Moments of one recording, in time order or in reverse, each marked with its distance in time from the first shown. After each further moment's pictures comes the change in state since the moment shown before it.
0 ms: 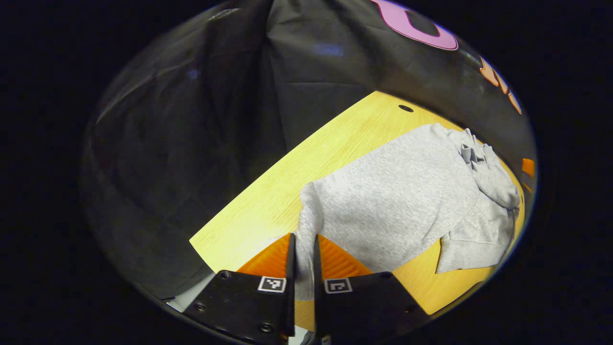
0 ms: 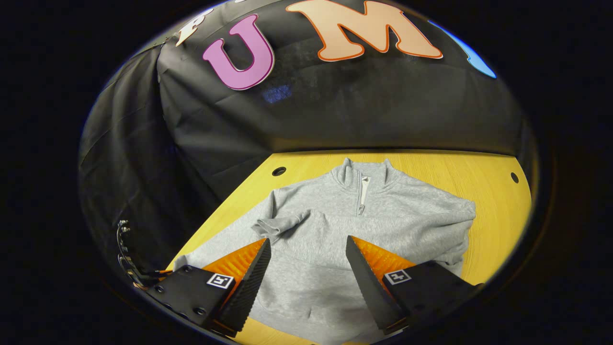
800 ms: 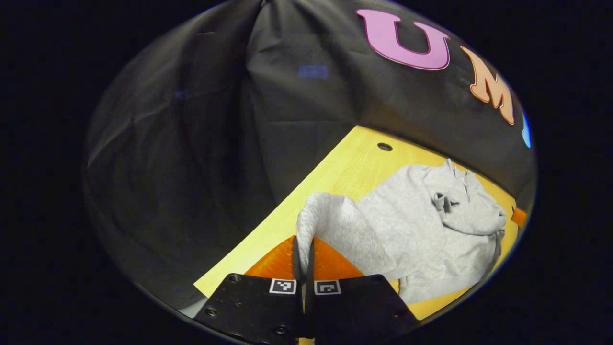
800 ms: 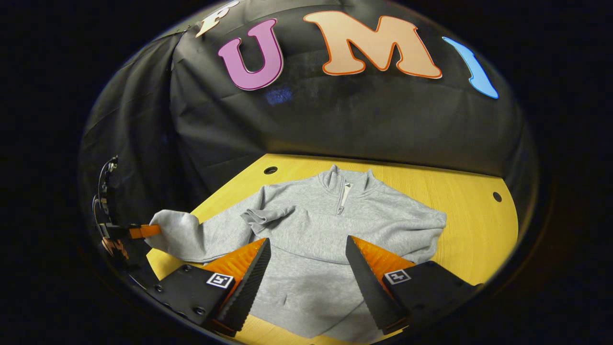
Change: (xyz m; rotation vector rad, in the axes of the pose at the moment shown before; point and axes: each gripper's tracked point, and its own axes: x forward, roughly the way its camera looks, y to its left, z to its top) left arm -0.017 -0.042 0.117 0.043 -0.183 -0.096; right arm -0.048 -0.023 -0.001 -0.107 -0.073 -0.078
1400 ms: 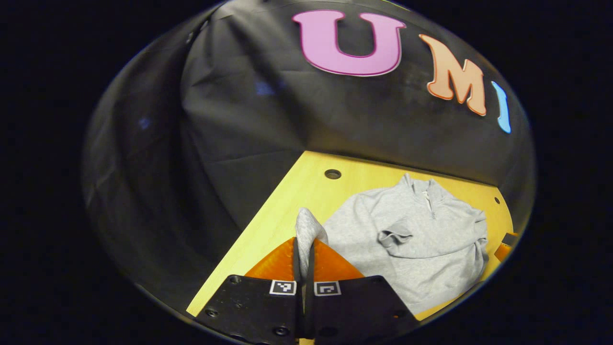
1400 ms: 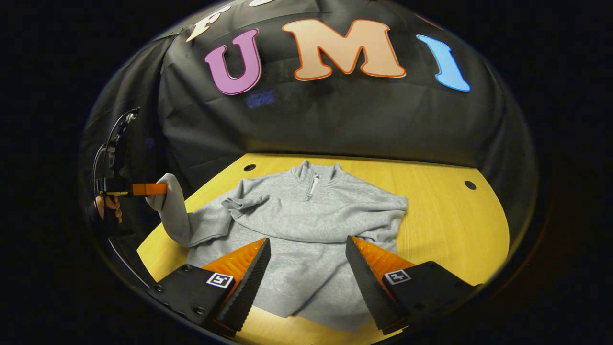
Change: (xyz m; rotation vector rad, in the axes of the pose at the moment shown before) left arm 0.011 -0.120 0.074 0.170 -0.073 -0.193; right arm -0.054 -0.057 -0.031 0.044 -0.020 -0.124
